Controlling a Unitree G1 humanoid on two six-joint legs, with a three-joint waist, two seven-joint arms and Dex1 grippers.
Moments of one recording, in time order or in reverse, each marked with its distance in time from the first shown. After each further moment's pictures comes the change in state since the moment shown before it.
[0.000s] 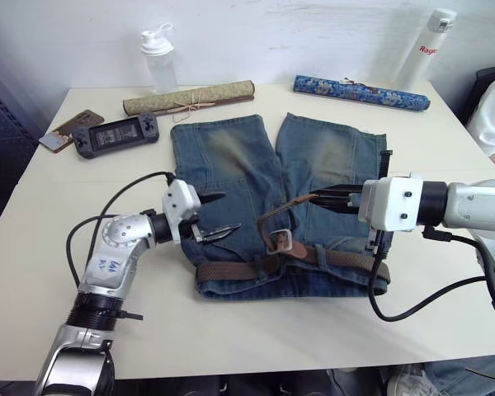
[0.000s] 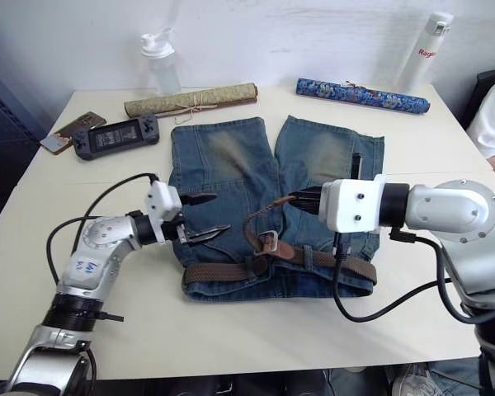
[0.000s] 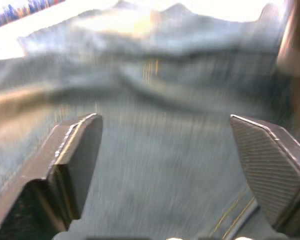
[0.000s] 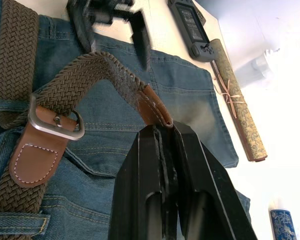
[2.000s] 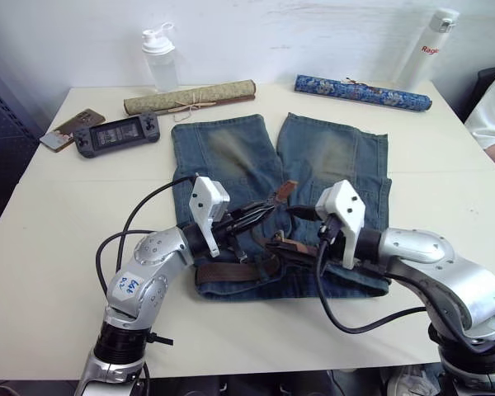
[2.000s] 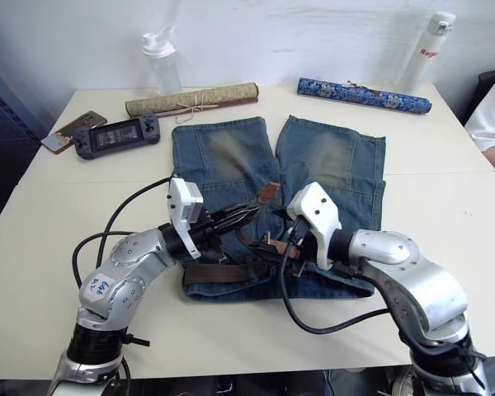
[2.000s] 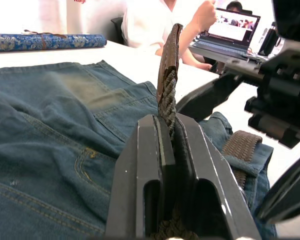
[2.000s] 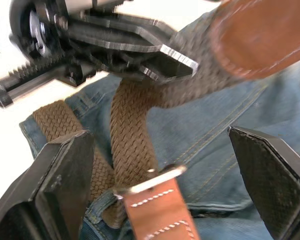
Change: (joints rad) left arm 0.106 -0.228 -0.050 -0.381 -0.105 0.306 0.294; right arm 0.126 0.374 0.064 -0.194 0.266 0.815 -0.395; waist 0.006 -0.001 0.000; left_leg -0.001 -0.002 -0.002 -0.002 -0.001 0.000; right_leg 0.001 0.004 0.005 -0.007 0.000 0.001
